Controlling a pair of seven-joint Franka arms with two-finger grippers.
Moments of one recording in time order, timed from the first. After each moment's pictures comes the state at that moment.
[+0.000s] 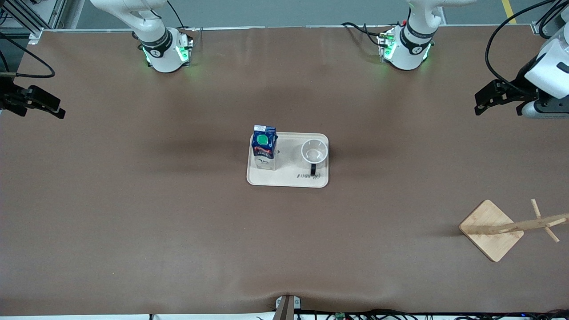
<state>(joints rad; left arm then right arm) -0.03 -0.06 -0.06 -1.62 0.02 1.58 -0.06 0.04 -0.04 -0.09 -1.59 0.01 1.53 0.03</state>
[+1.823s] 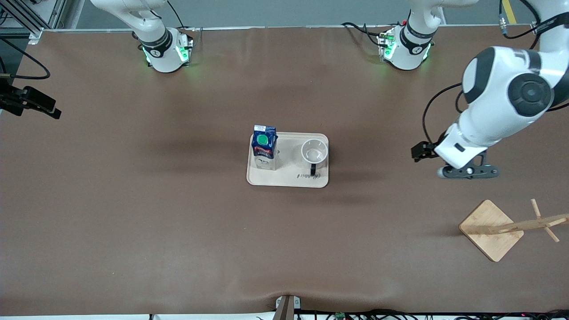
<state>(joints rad) -0.14 0.18 -0.09 -1.79 0.02 1.95 -0.22 0.02 -0.04 -0.10 -1.59 0.01 1.52 0.03</state>
